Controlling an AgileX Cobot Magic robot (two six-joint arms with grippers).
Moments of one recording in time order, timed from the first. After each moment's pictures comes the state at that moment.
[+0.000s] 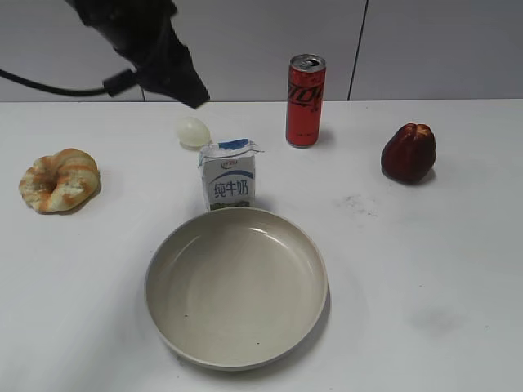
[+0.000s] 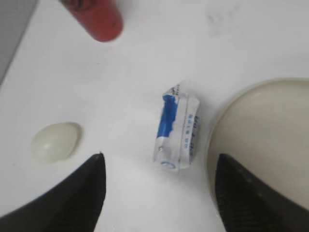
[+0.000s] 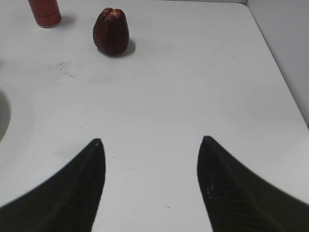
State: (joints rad) left arm -0.45 1.85 -1.66 -0.46 0.99 1.00; right arm 0.03 -0.01 -0.41 0.02 0.94 0.00
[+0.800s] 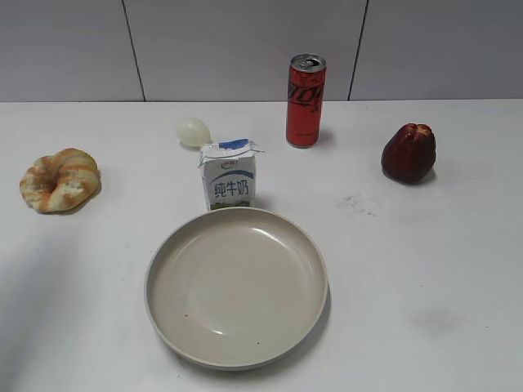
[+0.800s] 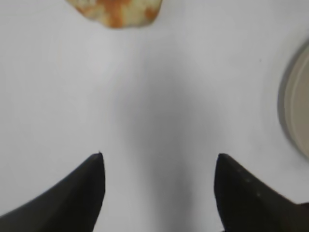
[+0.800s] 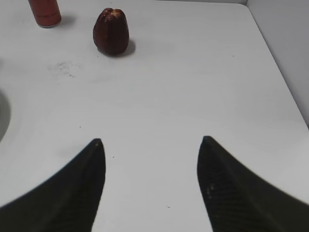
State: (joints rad) left arm -0.06 1.54 -1.23 -0.23 1.21 0.23; right arm 0.03 -0.01 -0.41 0.02 0.94 0.00
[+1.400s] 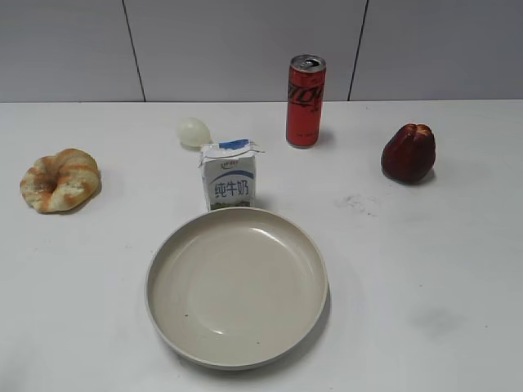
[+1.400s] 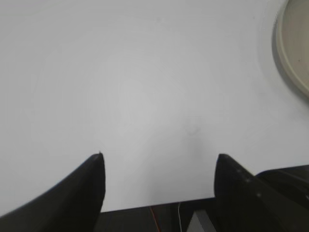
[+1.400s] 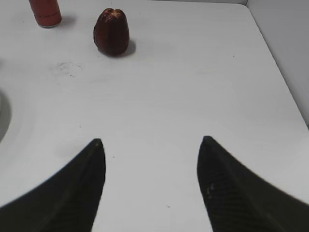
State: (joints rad) left arm -0.06 0.62 -0.68 -0.16 1.16 0.18; right arm 0.03 -0.01 -0.41 0.02 0.94 0.00
